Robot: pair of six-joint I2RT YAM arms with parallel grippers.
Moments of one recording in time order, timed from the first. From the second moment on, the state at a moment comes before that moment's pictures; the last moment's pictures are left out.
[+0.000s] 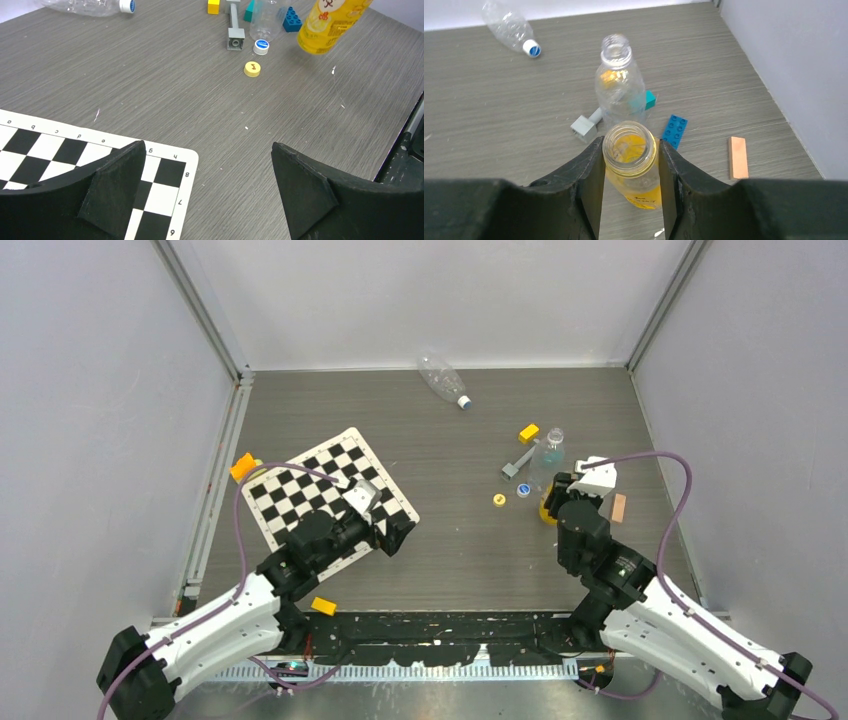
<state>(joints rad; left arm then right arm) -0.78 0.72 0.35 0.26 0.03 -0.06 0.81 0.58 0.56 -0.24 0.99 0.23</state>
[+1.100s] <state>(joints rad) -0.78 0.73 0.35 0.25 0.03 -0.06 0.38 0.77 0.54 -0.05 0.62 0.30</state>
